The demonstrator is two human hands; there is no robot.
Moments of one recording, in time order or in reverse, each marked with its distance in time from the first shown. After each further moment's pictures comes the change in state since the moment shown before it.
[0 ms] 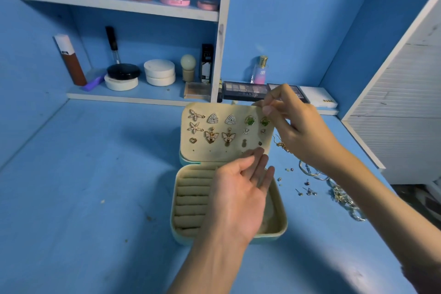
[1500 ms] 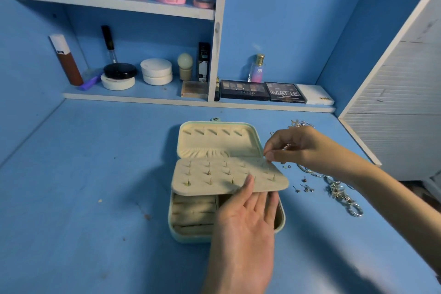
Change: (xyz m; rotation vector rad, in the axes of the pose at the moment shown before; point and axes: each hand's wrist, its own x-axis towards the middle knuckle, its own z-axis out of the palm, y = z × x) left_hand -0.031 -0.031 -0.025 -0.070 -0.089 0.037; right_hand -0.025 0.015 -0.017 0.167 -0.382 0.350
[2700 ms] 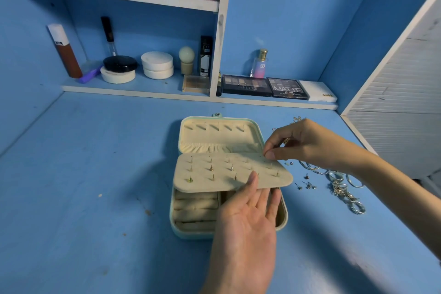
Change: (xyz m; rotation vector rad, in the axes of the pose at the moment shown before) left_hand 0.008 -0.003 -0.019 0.162 -0.163 0.037; right_hand 0.008 0.000 -0.005 -0.126 -0.089 -0.067
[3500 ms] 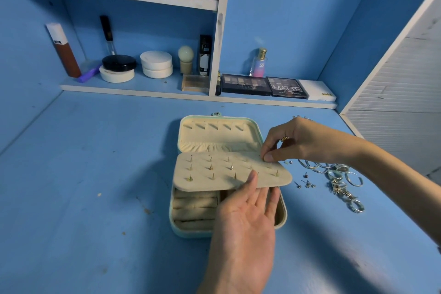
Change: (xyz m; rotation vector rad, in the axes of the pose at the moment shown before) left_hand -0.002 0.003 0.004 -0.038 0.029 -0.005; right_hand 0.008 -0.003 -0.006 -0.051 -0.143 -0.020
